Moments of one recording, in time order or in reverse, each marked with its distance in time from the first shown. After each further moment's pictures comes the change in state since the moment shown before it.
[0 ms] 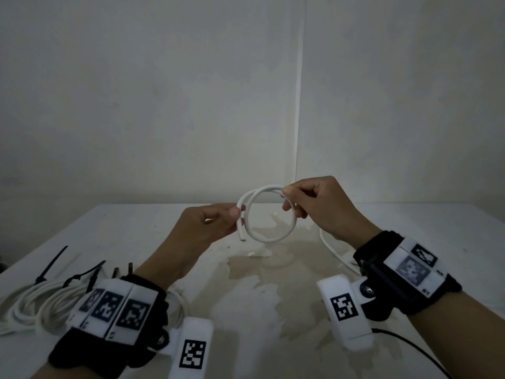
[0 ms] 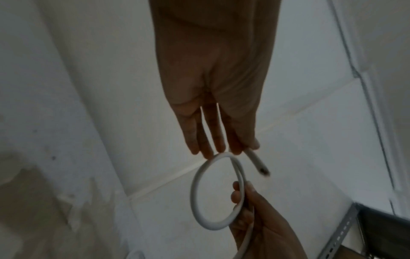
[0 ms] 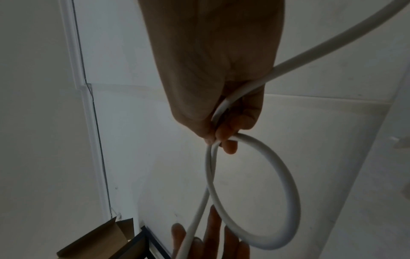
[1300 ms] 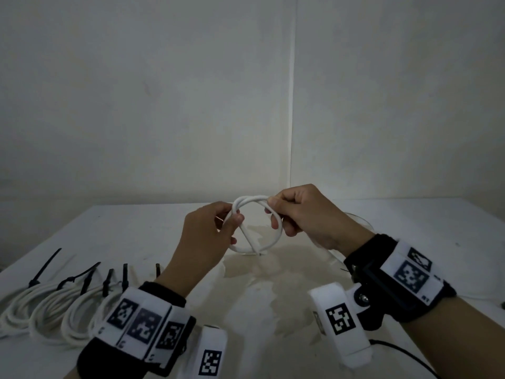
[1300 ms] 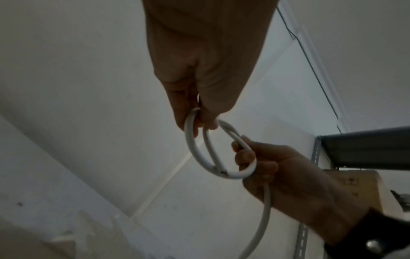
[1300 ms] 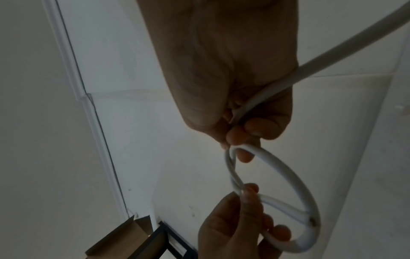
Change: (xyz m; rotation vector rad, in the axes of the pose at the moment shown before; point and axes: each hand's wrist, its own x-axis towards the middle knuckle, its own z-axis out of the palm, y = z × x) left_hand 0.004 -0.015 0.019 0.684 0.215 0.273; right_hand -0.016 -0.016 0.009 0.119 -0.203 0.193
